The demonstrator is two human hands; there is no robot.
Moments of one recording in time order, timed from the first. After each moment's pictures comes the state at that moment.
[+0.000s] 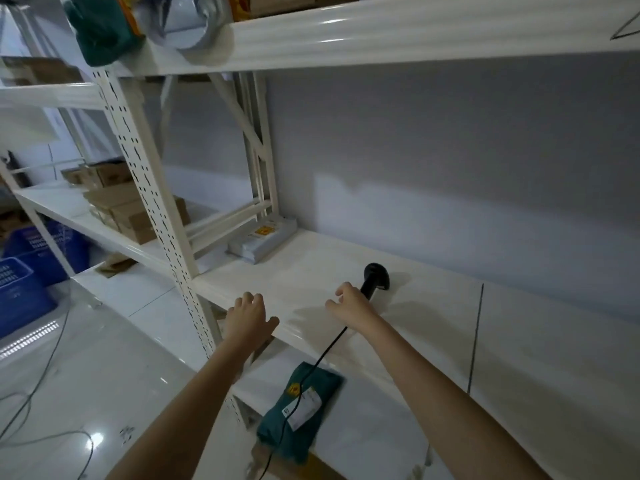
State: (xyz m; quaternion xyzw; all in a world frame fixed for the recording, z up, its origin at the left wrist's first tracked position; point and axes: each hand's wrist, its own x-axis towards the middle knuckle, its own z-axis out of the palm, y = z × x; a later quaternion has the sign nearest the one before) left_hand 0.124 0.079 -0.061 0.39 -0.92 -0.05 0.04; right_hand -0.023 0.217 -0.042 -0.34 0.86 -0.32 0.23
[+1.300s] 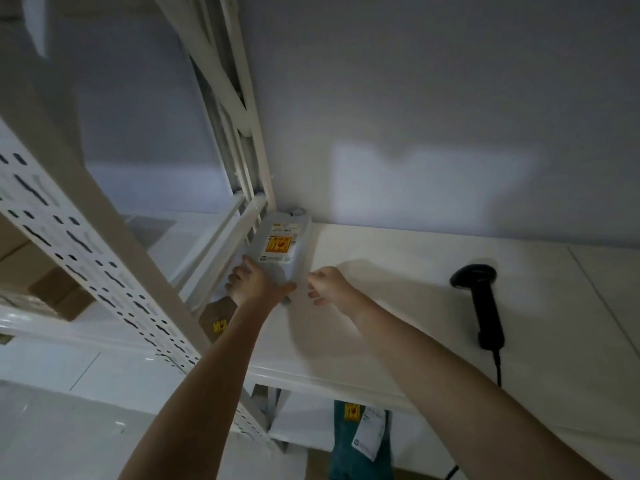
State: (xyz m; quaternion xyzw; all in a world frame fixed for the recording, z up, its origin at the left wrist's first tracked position) left_hand -0.023 -0.236 -0.099 0.39 -0.91 -0.15 0.01; right_hand -0.081 -0.115 -0.098 -0.06 0.77 -0.55 0.31
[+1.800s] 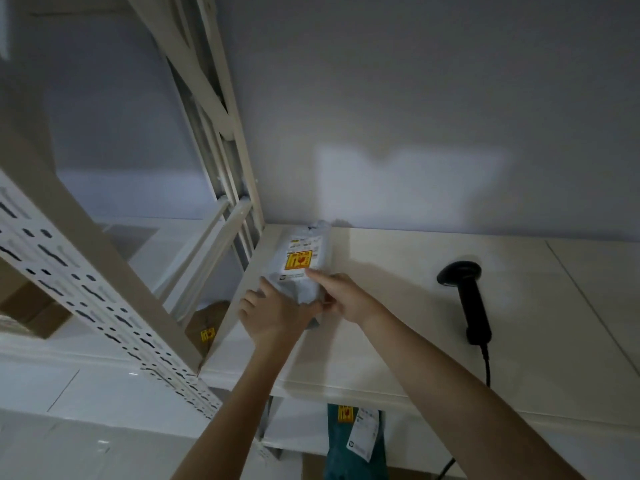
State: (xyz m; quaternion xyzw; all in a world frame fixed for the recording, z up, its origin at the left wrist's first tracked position) left_hand 0.015 -0.164 -0.077 0.36 -0.92 -0.14 0.04; right_hand -0.085 -0.080 -0.103 0.00 0.61 -0.71 0.37
